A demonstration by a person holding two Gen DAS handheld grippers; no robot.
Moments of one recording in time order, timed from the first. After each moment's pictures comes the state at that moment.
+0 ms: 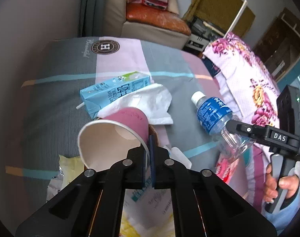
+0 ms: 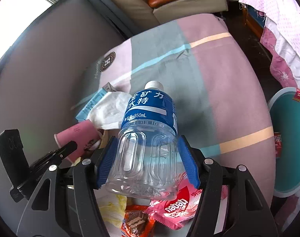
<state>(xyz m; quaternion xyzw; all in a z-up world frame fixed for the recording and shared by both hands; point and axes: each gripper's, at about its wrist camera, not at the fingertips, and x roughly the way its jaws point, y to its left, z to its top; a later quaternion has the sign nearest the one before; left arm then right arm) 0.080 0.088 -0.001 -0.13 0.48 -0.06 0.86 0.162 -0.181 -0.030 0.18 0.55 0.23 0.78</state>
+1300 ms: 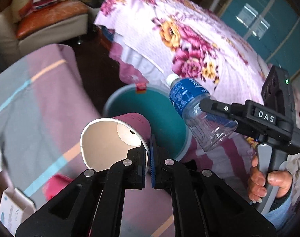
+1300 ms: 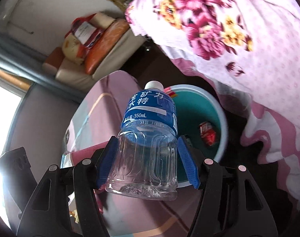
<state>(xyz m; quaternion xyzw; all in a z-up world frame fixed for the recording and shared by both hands) 0.116 -0.258 -0.019 0.03 0.52 -0.30 0.80 0.080 -0.479 -0.047 0.37 0.46 0.03 0.81</state>
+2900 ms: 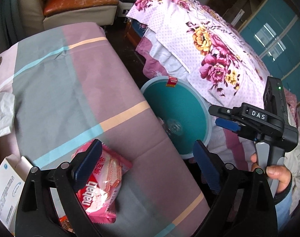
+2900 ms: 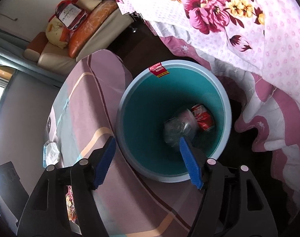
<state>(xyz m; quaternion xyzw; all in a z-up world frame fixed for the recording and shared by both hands) 0.102 -0.169 -0.032 -0.05 0.53 -0.23 0.81 0.103 -0.445 -0.078 0.34 0.53 0.00 0.78</state>
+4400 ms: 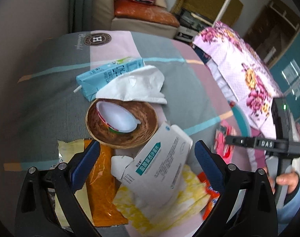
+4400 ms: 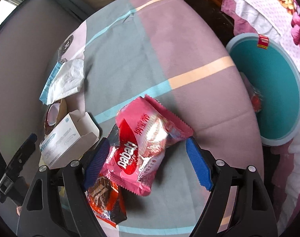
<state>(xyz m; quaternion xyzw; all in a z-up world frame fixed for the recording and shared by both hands) 0.049 0.085 -0.026 -0.10 0.50 -0.10 0.86 0.112 -0.212 -0.076 0.17 0.62 0.11 0.76</state>
